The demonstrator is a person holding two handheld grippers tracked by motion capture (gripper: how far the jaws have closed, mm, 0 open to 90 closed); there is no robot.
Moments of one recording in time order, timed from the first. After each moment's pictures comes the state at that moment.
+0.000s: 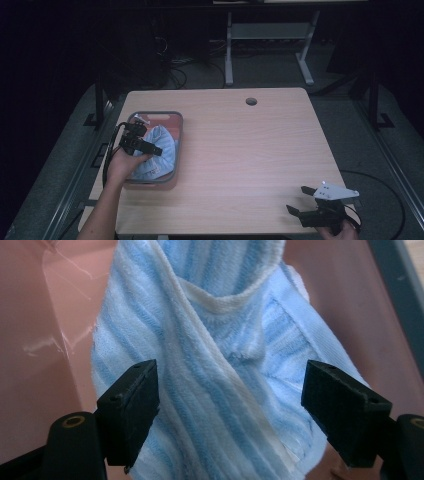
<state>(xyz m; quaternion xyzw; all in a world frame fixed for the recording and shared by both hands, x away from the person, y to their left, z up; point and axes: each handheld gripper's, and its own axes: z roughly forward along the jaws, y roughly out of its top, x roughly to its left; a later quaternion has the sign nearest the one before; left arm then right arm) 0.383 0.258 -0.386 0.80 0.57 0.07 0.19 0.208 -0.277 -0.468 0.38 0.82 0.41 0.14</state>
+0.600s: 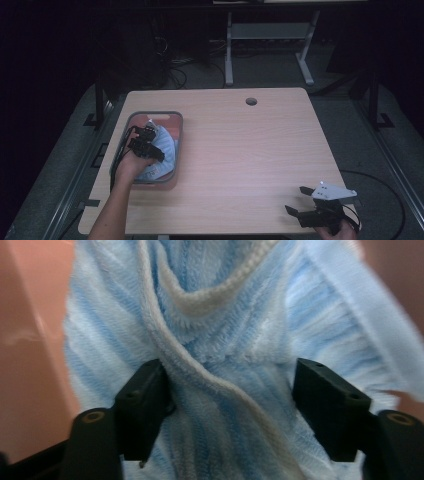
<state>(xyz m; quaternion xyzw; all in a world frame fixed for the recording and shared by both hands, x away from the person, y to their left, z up) 0.395 0.241 -0.415 0.82 0.56 0.08 0.10 0.209 -0.274 -0.469 0.37 0.82 0.41 0.14</state>
